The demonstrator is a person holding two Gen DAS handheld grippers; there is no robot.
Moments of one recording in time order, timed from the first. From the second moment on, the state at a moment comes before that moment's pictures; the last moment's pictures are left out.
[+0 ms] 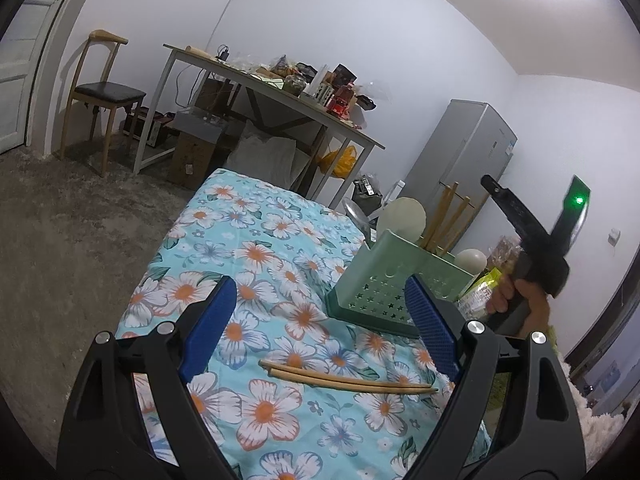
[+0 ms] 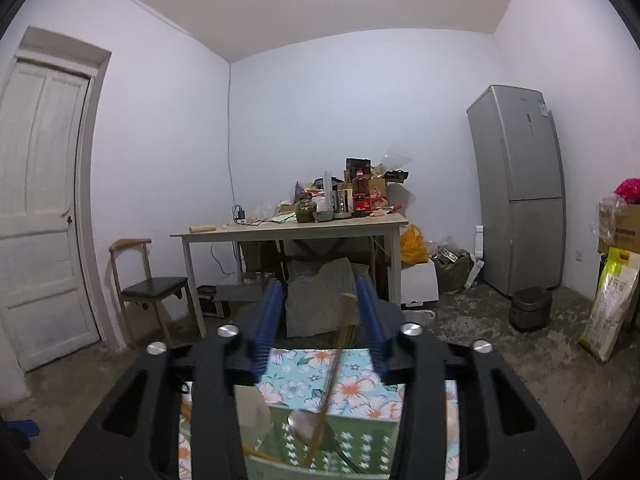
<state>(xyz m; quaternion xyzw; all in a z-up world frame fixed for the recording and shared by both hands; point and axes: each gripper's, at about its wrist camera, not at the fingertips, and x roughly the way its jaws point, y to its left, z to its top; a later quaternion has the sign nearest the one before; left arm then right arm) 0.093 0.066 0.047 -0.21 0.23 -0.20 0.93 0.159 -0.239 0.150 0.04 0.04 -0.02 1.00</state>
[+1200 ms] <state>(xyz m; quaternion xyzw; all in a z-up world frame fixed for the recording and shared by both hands) 0.132 0.029 -0.039 -0.18 0.40 -0.17 0.88 0.034 -0.235 0.006 0.11 0.32 0.07 0.94</state>
